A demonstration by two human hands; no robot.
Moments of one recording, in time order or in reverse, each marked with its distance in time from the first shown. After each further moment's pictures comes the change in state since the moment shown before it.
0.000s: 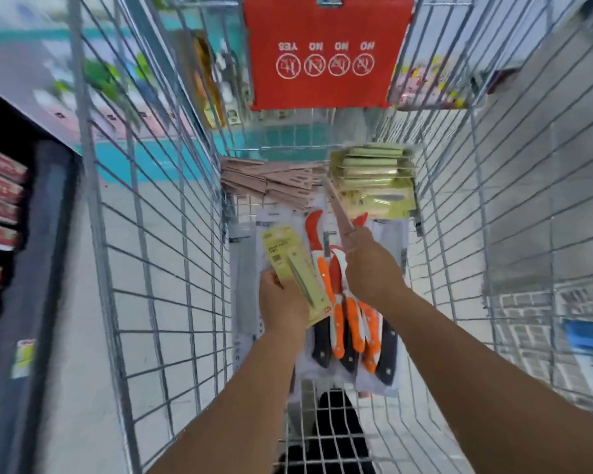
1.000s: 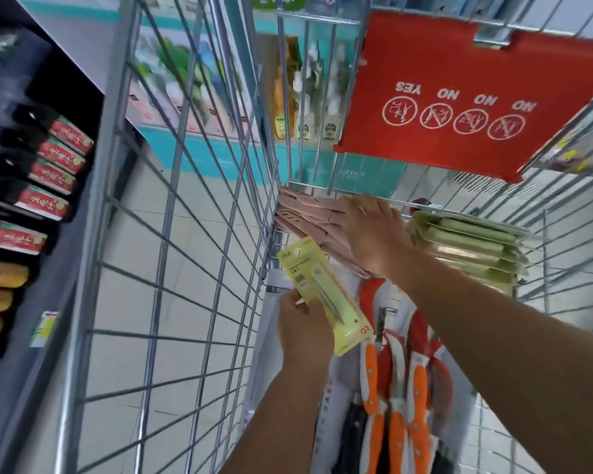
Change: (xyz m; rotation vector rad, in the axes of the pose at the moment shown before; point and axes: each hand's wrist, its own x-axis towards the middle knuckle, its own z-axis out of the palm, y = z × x) left_hand 0.090 0.036 0.016 -0.240 0.104 -0.145; right_hand 0.188 -0.083 0.009 -0.614 -0.141 -0.414
